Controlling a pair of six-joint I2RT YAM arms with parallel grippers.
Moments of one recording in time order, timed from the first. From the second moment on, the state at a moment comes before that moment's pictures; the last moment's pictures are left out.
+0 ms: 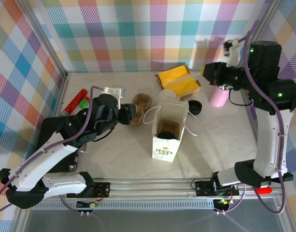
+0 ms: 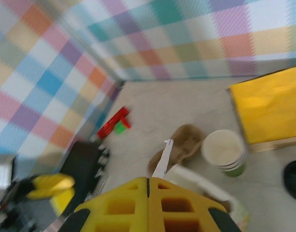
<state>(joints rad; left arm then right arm) -0.88 1.10 1.39 -0.82 -0.30 -0.57 0.21 1.42 2.29 -1.33 -0.50 0.31</state>
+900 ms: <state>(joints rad) -0.88 1.12 1.38 -0.81 -0.28 -0.60 0.56 1.42 1.91 -1.36 -0.13 0.35</state>
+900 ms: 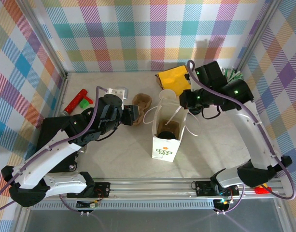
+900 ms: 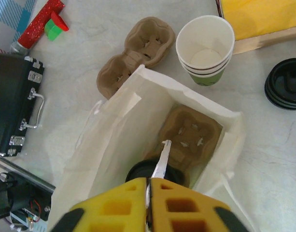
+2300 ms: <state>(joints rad) -0.88 1.10 1.37 -0.84 -0.29 -0.67 0.26 2.39 2.49 -1.02 0.12 0.18</state>
